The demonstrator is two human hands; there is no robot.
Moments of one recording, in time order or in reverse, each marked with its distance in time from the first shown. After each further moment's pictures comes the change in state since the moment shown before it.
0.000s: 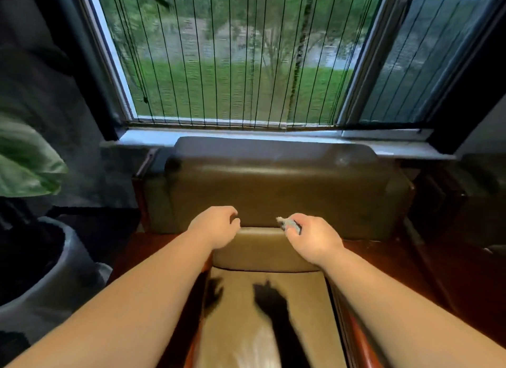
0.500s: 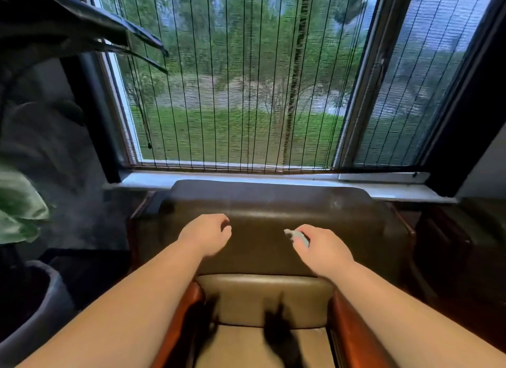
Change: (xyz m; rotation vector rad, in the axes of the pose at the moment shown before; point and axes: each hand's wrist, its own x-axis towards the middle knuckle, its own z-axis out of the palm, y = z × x) left_hand 0.046 0.050 -0.054 0.042 0.207 -0.004; right_hand 0.043 0.039 -0.088 -0.019 0.121 -0.074
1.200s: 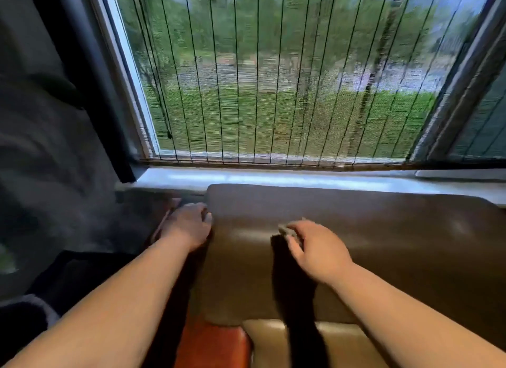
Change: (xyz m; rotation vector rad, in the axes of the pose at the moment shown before) left_hand 0.231 -0.257 0.020 0.032 0.098 -0.223; right_hand 0.246 -0.123 0.178 -0.056 0.046 -0.279
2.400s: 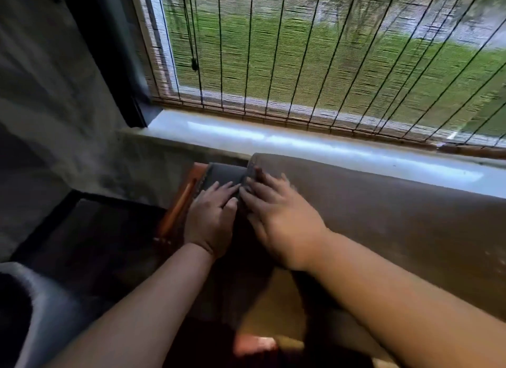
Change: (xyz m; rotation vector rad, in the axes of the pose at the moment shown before) left_hand 0.114 -0.100 0.122 -0.539 0.156 0.102; right_hand 0.208 -0.094 0.159 -0.173 -0.162 -0.464
